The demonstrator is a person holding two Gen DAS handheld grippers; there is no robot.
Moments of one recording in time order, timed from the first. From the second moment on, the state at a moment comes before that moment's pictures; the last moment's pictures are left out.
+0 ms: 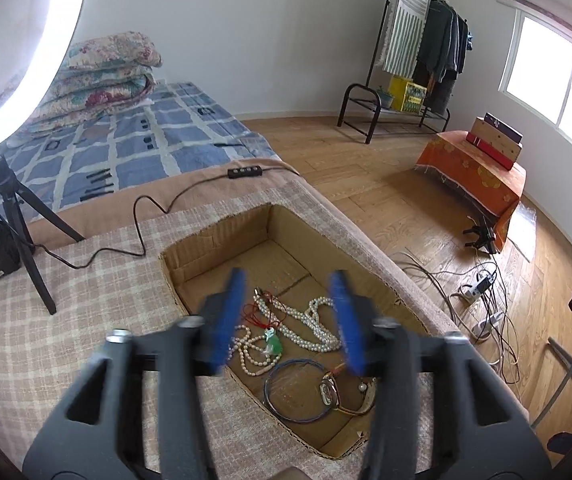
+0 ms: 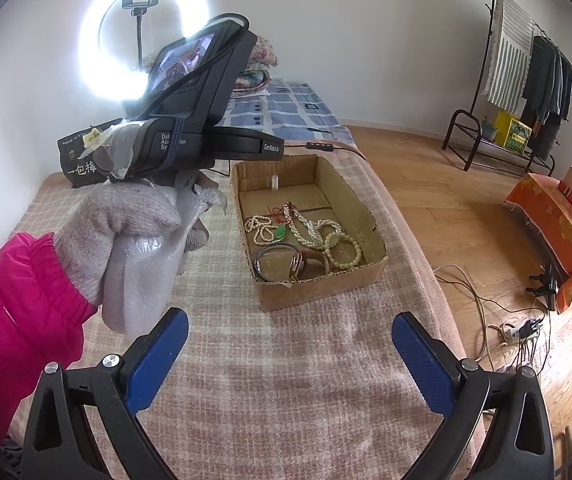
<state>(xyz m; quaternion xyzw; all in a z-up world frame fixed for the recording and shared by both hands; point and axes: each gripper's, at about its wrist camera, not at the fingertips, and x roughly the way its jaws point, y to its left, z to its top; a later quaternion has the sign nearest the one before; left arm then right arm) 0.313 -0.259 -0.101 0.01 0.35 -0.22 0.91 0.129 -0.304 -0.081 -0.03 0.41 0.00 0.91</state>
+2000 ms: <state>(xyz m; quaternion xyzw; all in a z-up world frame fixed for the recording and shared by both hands) 0.077 -0.099 -0.025 0.05 0.27 -0.16 0.95 0.099 -0.299 -0.049 0.02 0.32 -0.07 0.94</state>
